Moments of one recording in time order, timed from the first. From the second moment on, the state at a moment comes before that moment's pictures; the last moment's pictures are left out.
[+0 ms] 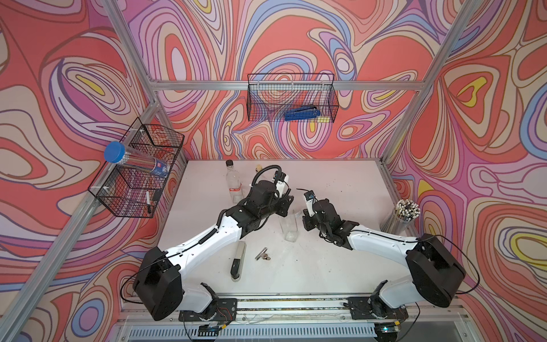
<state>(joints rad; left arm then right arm) -0.71 1.39 1.07 -0.15 0.05 -0.27 0.68 1.48 0.77 0.10 0.19 0.11</state>
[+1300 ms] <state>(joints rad) -0.71 1.39 1.06 -0.13 0.07 -0.24 0.65 1.53 0.80 0.12 0.18 0.10</state>
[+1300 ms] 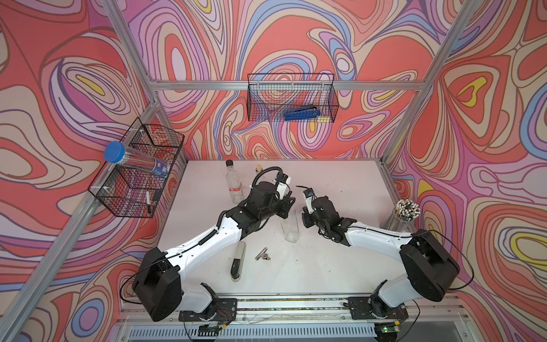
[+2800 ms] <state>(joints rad) -0.72 1.36 1.04 -0.14 0.07 -0.24 0.60 1.57 0.86 0.06 0.14 0.14</state>
